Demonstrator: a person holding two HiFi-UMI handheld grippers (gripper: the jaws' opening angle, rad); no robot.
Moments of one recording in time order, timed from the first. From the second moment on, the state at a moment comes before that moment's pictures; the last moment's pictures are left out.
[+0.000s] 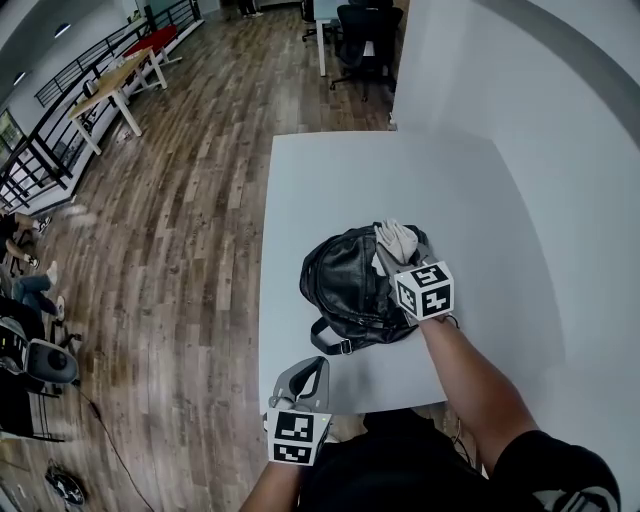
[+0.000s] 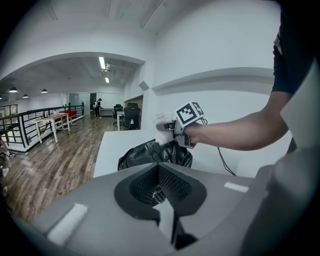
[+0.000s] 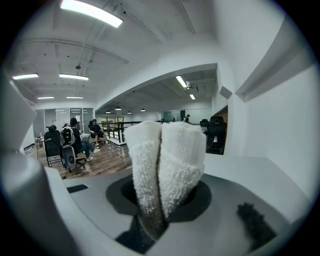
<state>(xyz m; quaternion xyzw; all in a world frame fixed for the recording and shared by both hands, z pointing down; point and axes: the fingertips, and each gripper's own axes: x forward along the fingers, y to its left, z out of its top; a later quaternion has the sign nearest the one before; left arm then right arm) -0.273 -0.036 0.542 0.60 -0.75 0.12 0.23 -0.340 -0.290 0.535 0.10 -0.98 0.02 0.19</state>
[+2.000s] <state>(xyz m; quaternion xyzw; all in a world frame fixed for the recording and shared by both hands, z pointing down) -0.240 -0.056 0.529 0.66 -0.71 0.13 0.20 -0.230 -0.347 0.494 0.22 -0.96 0.00 0.16</state>
